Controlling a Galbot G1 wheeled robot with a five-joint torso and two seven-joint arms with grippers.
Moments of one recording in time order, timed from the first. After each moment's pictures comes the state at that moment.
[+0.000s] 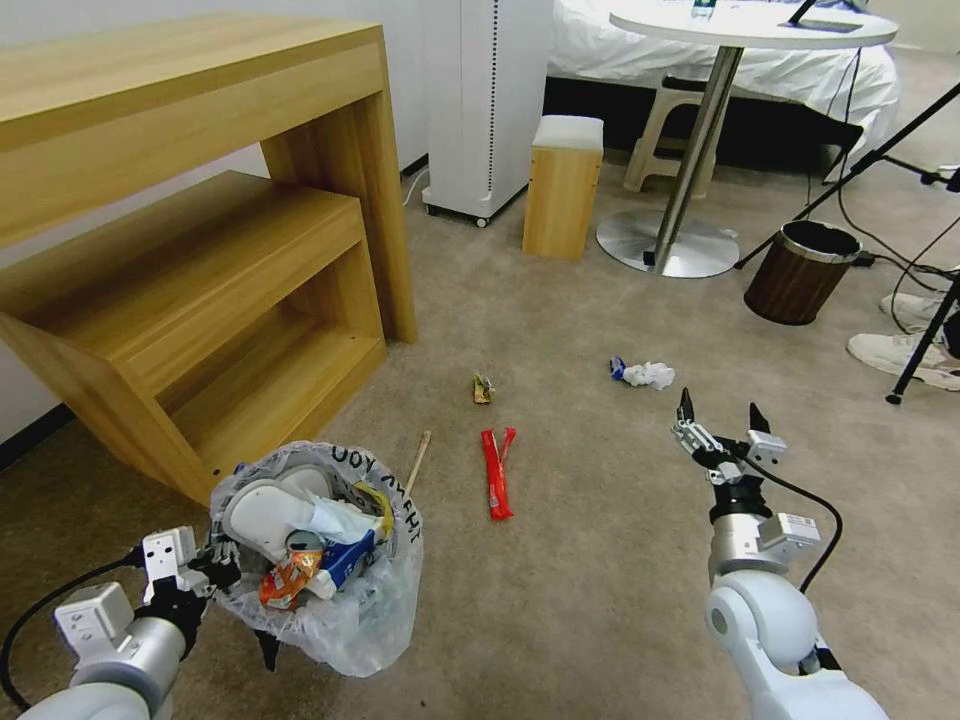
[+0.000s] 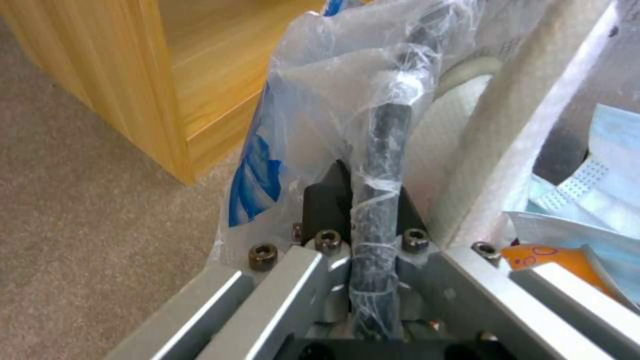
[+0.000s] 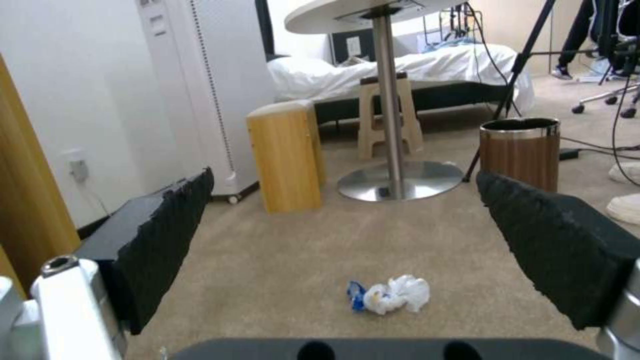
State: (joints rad) left arm 1.78 -1.22 -0.86 -2.27 -0.73 0.47 -0.17; right arm -1.34 1.21 0.49 1.89 0.44 0.22 0.28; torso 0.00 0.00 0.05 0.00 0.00
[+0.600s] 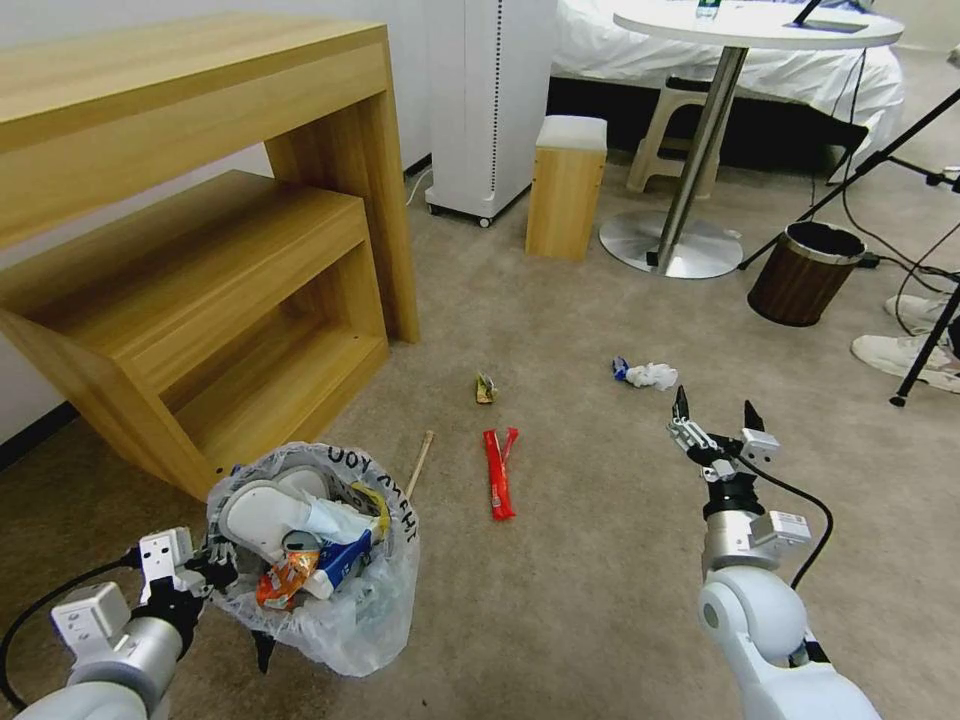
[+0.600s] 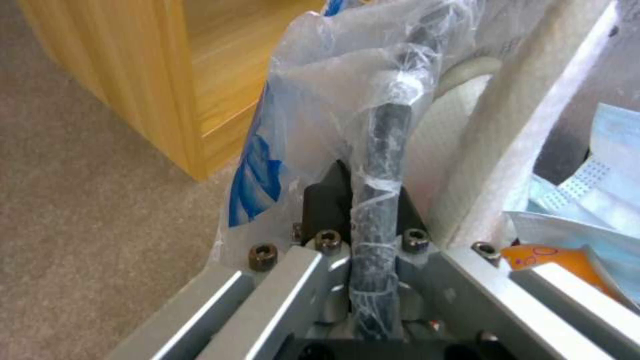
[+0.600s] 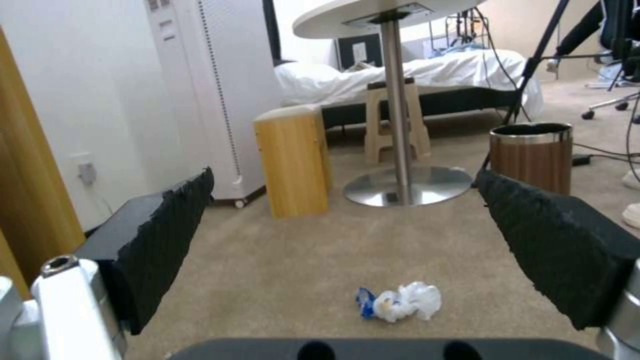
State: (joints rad) left arm 1.77 -1.21 -0.86 -2.26 -0.75 0.47 -0.17; right arm -1.32 1.22 0.49 1.86 0.43 0.24 0.27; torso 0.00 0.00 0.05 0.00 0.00
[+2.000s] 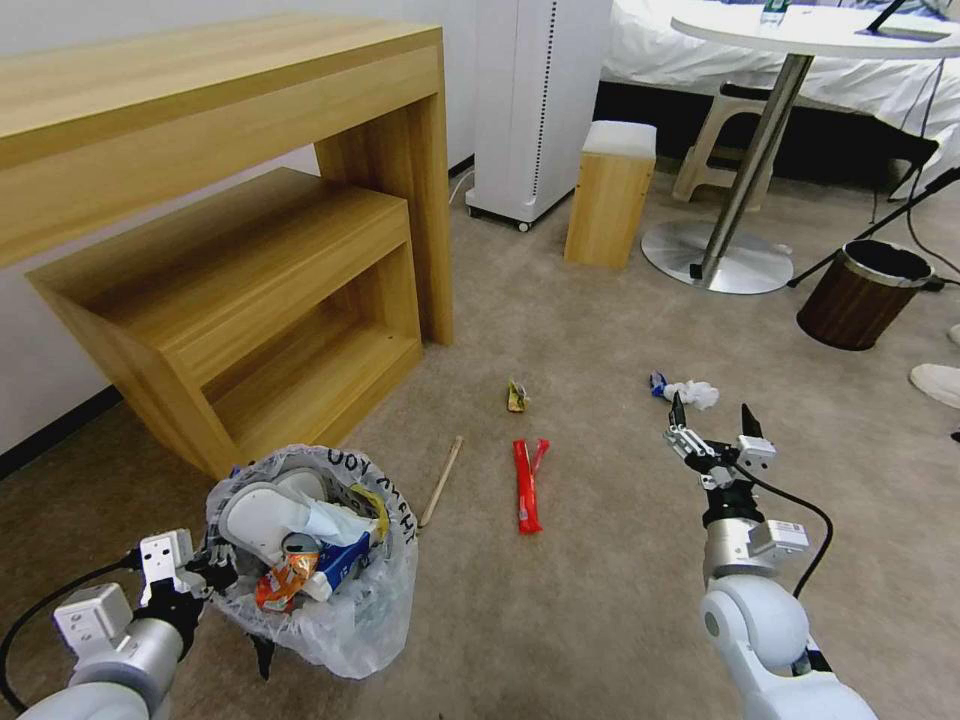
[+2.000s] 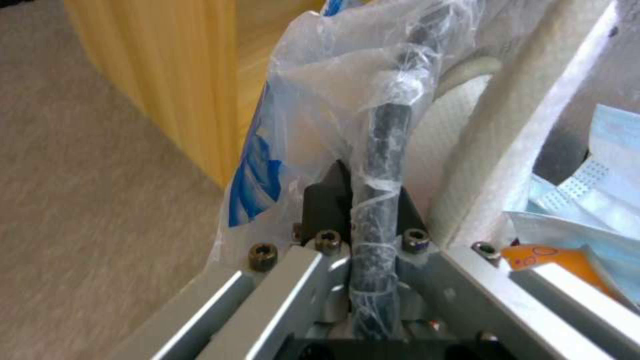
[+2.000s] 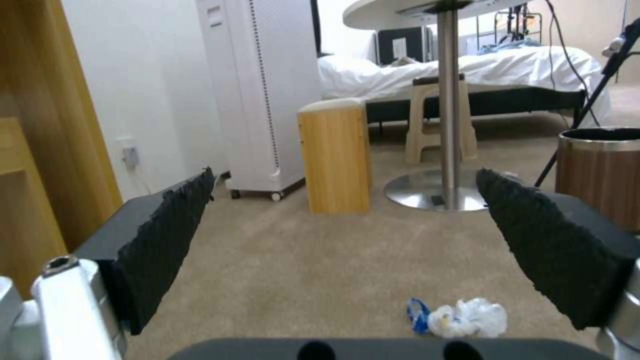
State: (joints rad) left arm 1.78 -1.20 -0.85 -2.26 -0.74 0.46 -0.19; right arm -1.35 1.22 0.49 1.86 0.39 0.26 0.24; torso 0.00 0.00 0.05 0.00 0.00
